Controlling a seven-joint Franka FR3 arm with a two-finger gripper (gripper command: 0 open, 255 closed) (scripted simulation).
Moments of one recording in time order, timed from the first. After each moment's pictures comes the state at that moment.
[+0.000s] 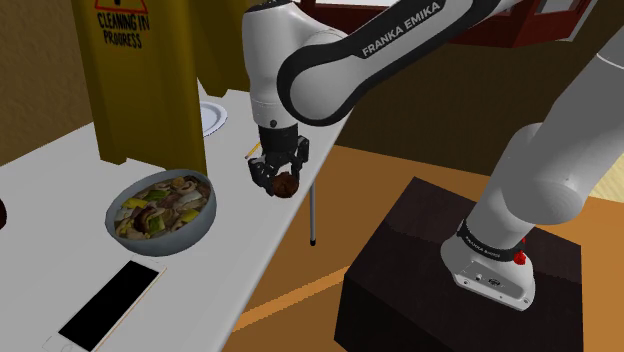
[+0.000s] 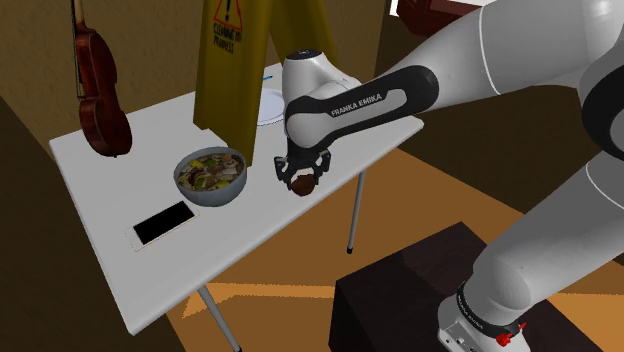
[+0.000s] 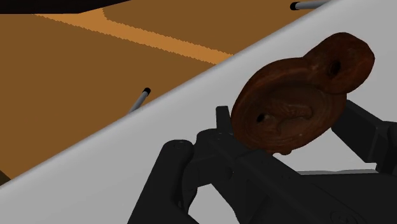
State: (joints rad) arm 0.09 -0.13 0.46 -2.27 0.09 2.17 0.63
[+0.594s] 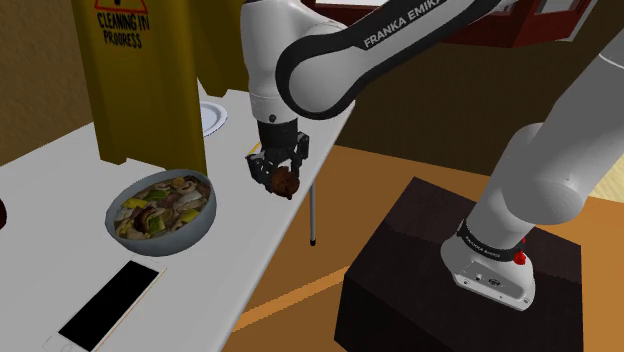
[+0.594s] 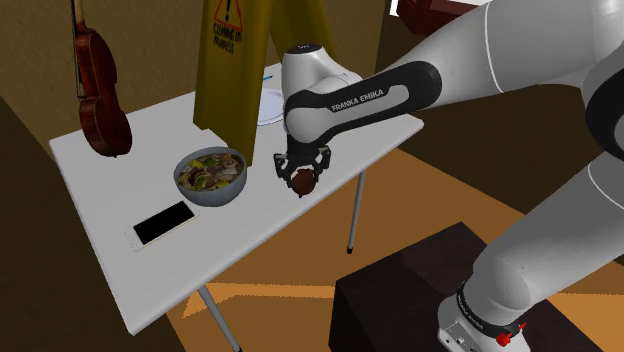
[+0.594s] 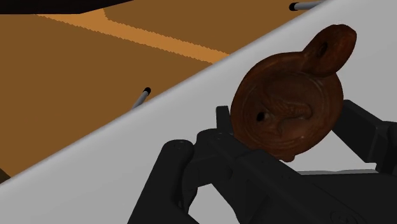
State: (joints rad) arm 0.09 -0.14 0.46 -2.25 0.10 2.14 0.63
